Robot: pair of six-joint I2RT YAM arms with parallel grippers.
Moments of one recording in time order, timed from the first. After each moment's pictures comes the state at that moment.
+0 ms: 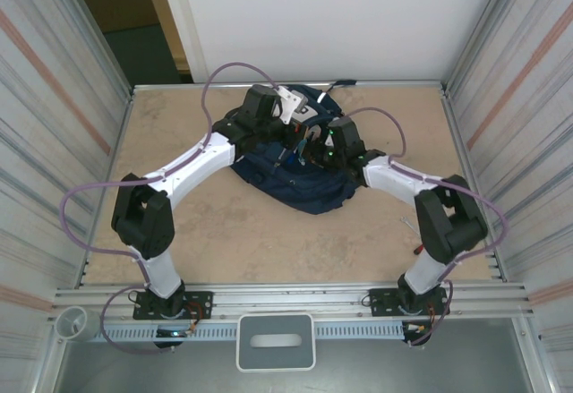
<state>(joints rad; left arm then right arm) -0.61 1.77 1.51 -0.31 0.33 -0.09 0.50 1.70 1.06 -0.03 -0.24 0.86</state>
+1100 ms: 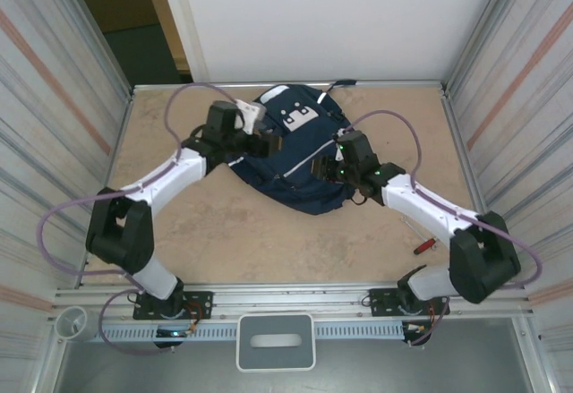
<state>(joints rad) -0.40 1.63 1.19 -0.19 0.33 -0.17 0.55 1.41 0.92 -0.26 -0.04 0.56</state>
